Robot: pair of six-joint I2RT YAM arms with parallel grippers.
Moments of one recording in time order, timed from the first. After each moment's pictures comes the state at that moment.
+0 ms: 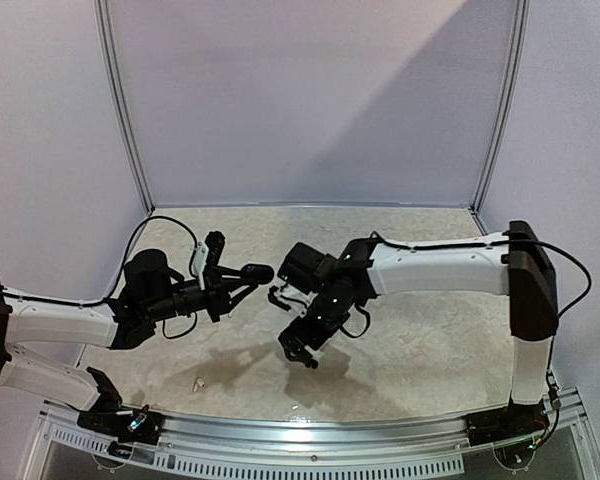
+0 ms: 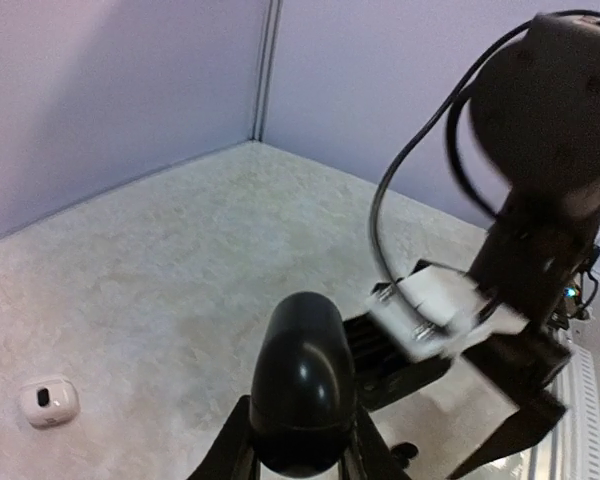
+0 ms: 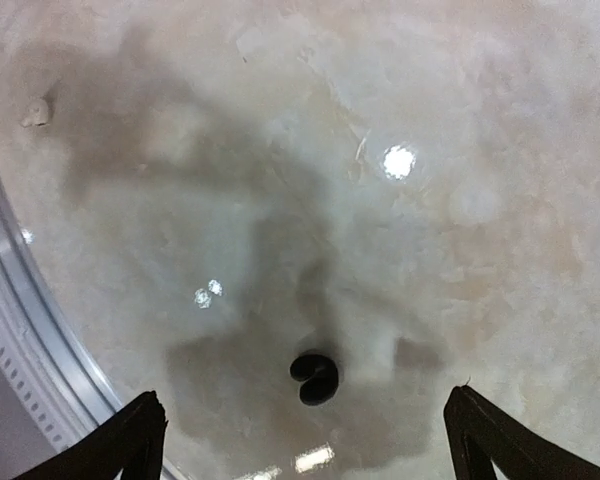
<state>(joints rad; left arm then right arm) -0.70 1.22 0.39 0.68 0.34 -0.14 1.11 2.01 1.59 -0.81 -0.08 0.23</state>
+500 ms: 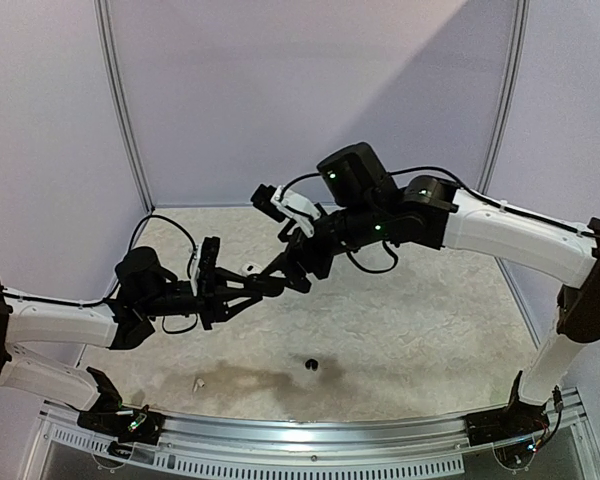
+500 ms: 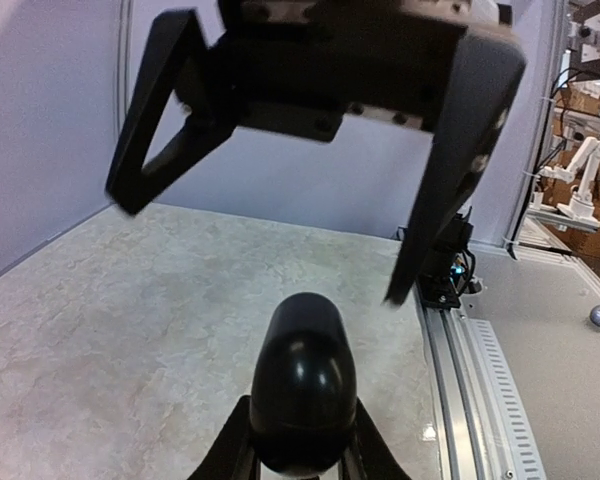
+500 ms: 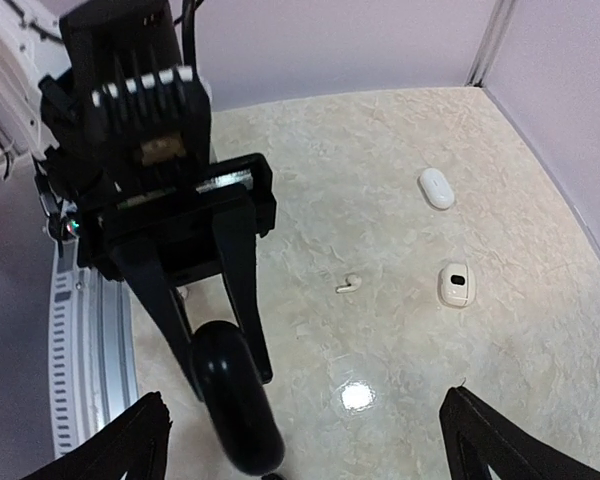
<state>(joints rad) -0.69 1.22 0.39 0.83 0.70 -0.11 1.06 1.74 1.69 -0.56 -0.21 -0.15</state>
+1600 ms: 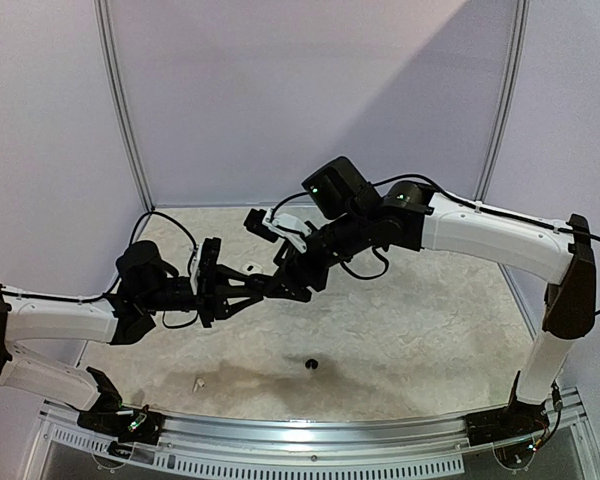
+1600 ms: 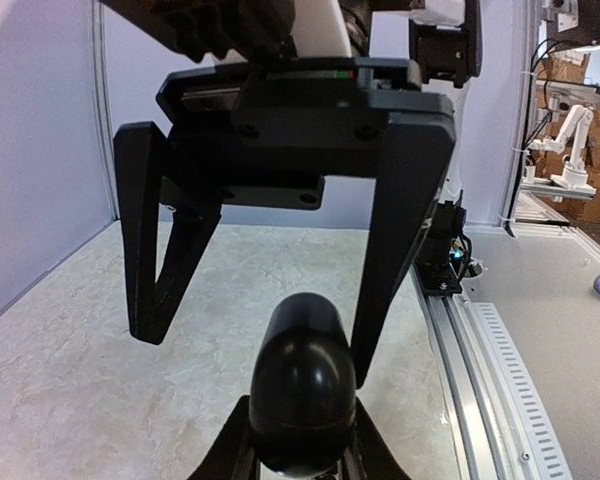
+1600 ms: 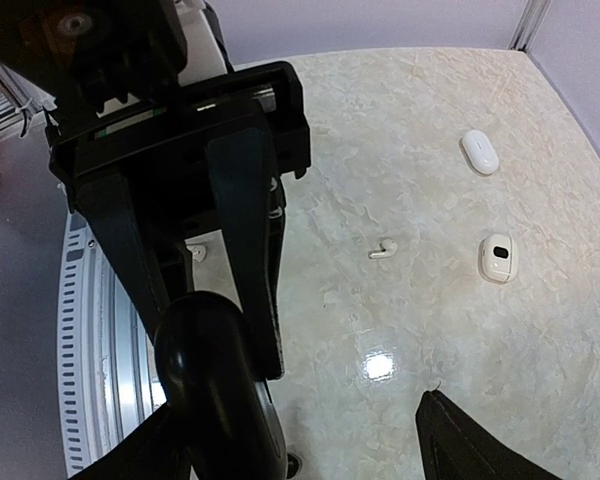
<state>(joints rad) -0.68 1.22 0.43 0.79 0.77 0.00 1.04 1.82 1.72 -0.63 -0.27 -0.19</state>
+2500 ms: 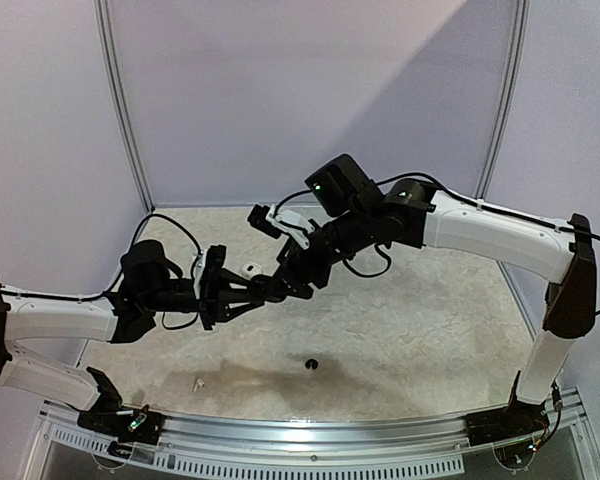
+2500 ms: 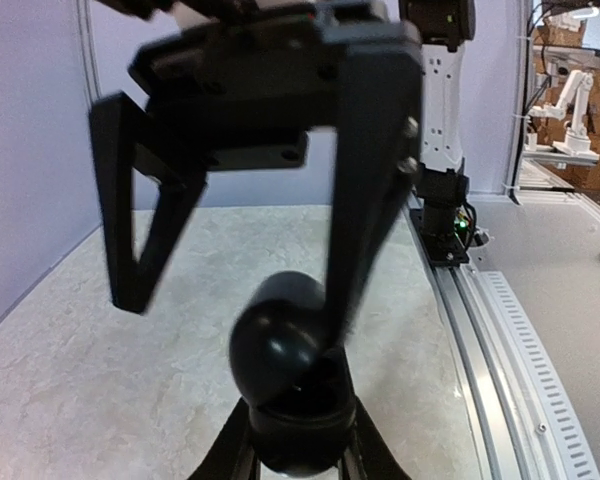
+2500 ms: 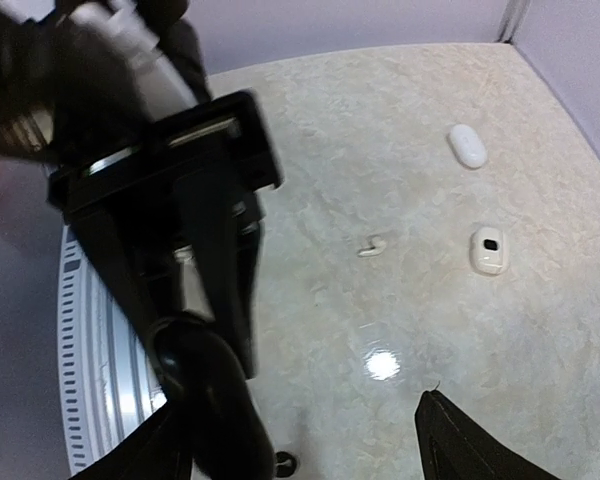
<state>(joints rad) -0.68 1.22 0.44 0.71 0.78 0.11 1.03 1.82 1.73 -0.65 -0.28 -0.16</state>
